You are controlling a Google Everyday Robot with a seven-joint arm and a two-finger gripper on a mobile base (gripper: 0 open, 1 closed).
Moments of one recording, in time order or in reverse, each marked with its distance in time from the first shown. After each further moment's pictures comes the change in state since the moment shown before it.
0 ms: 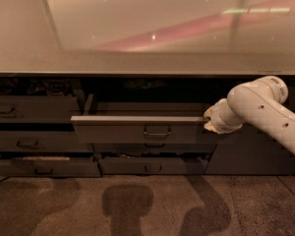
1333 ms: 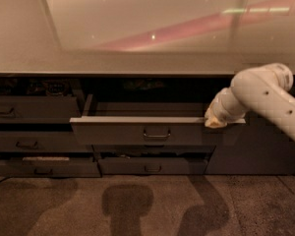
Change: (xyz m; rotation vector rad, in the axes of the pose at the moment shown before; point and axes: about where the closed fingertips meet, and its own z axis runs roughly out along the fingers) arm -0.013 -0.024 -0.021 0.006 -0.027 0.014
